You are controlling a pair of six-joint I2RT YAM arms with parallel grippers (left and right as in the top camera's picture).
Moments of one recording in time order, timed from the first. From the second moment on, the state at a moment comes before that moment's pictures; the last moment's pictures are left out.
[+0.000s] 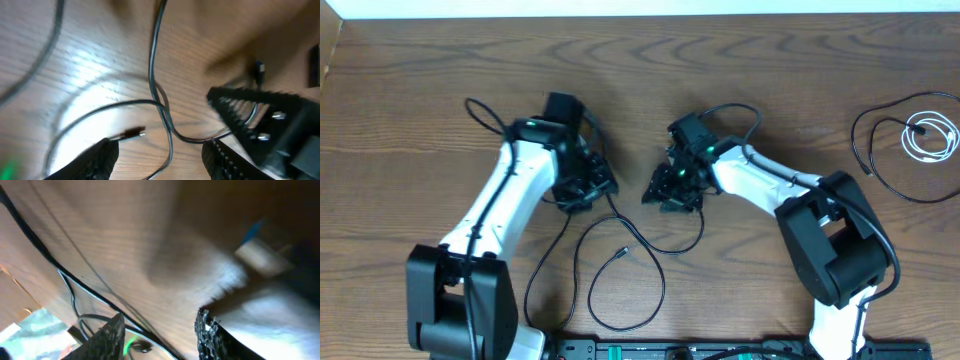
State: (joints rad) left arm -0.23 1.66 1.19 -1.06 0.33 -0.68; right arm 0.55 2.02 1.23 -0.51 -0.59 0.80
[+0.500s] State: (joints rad) left arm -0.36 1.67 1.12 -0.94 0.08 -1.04; right arm 0.41 1.92 1.23 -0.61 -0.57 0.52
